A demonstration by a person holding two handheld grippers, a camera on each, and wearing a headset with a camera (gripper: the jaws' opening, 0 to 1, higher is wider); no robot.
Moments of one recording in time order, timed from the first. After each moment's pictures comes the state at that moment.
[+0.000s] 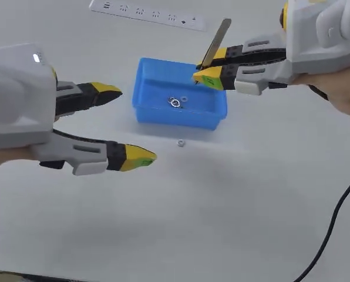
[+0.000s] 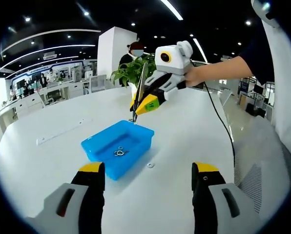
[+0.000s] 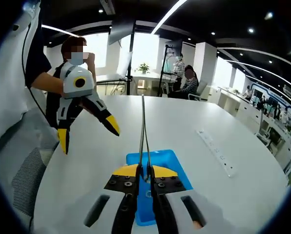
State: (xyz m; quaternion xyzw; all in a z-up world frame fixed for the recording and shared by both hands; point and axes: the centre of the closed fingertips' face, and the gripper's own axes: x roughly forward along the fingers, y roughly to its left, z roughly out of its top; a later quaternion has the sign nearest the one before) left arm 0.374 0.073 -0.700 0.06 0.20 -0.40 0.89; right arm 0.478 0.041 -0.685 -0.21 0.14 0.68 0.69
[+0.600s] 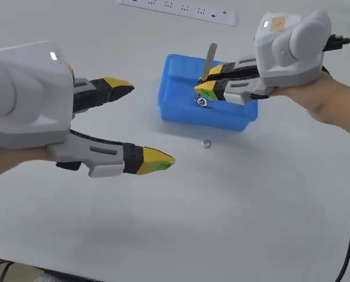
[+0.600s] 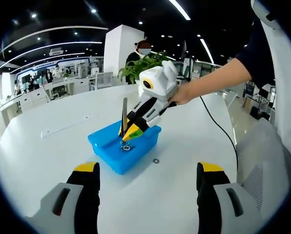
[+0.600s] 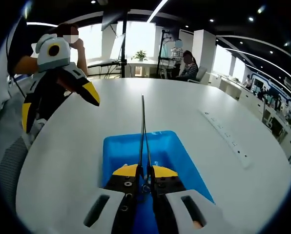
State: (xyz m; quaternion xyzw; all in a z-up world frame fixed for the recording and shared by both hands) left arm 0.377 0.083 -0.705 0.05 0.21 -0.37 0.90; right arm 0.497 0.077 -0.763 -0.24 0.18 0.67 0.68
